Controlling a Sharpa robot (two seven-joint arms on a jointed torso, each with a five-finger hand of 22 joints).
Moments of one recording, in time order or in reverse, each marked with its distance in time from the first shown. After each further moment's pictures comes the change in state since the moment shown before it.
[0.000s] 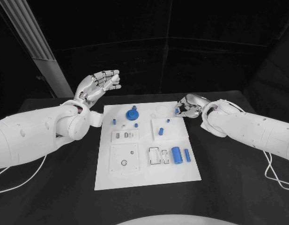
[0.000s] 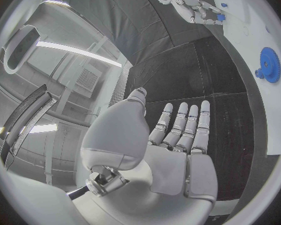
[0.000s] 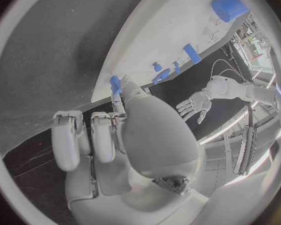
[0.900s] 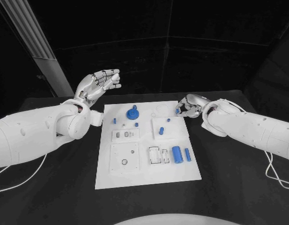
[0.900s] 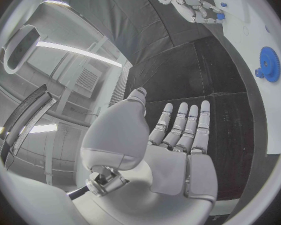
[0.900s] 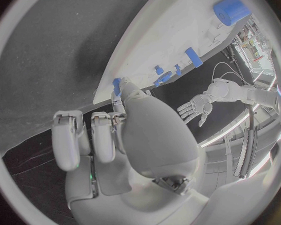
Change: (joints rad) left arm 0.000 -0.003 0.000 0.001 0.000 0.000 0.000; left_hand 0.000 0.000 -0.006 0.000 0.004 0.000 0.000 0.004 0.000 0.000 0.000 0.000 0.000 0.000 0.000 0.000 0.000 0.000 0.000 0.000 0.000 -0.002; right arm 0.000 0.002 0.000 0.000 -0.028 0.011 -0.022; right_hand 0.000 0.000 -0.007 -0.007 -0.004 0.001 0.012 -0.002 -0.004 0.000 0.000 0.000 0.000 0.004 -0.004 0.000 0.000 0.000 0.000 0.000 0.000 0.000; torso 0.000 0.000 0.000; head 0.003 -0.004
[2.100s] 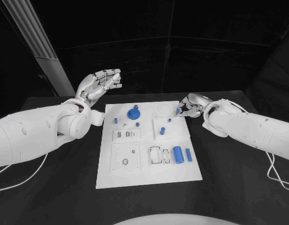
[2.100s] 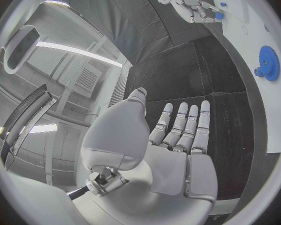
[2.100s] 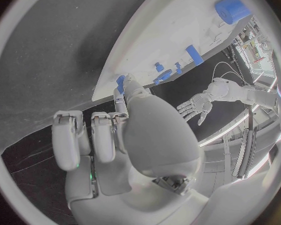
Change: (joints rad) left arm 0.000 -0.004 0.000 0.001 0.000 0.000 0.000; left_hand 0.004 0.004 0.000 0.000 0.000 0.000 0.000 0.000 0.000 0.000 0.000 0.000 0.000 0.000 0.000 0.000 0.000 0.000 0.000 0.000 0.000 0.000; right arm 0.000 -0.003 0.000 0.010 -0.002 -0.037 0.007; right_hand 0.002 0.025 -0.002 -0.003 -0.029 0.142 -0.016 0.033 0.013 0.000 -0.007 0.000 0.000 0.000 0.000 0.000 0.000 0.000 0.000 0.000 0.000 0.000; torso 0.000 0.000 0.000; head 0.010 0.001
